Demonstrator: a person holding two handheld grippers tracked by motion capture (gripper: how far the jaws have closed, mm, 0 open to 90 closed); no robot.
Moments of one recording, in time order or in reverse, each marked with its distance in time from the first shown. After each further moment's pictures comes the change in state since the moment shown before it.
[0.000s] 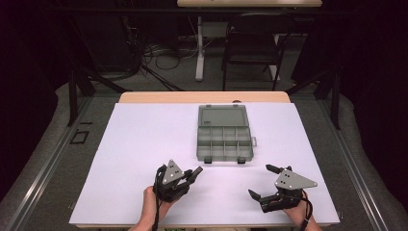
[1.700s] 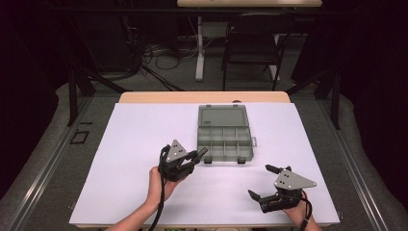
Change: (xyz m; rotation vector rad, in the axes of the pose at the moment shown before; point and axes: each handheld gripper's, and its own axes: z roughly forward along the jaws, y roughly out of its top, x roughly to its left) left arm 0.022 0.044 0.014 -0.069 -0.005 -0.001; right arm 0.001 0.000 0.001 0.007 0.002 -0.005
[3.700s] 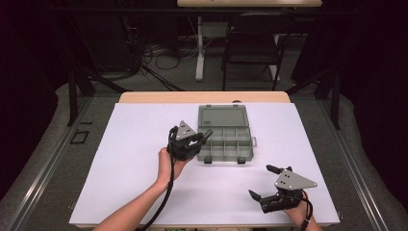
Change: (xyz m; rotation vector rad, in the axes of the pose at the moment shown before) left arm 0.024 0.038 0.038 -0.024 0.038 -0.016; right arm -0.001 -0.001 -0.001 0.004 -0.004 0.002
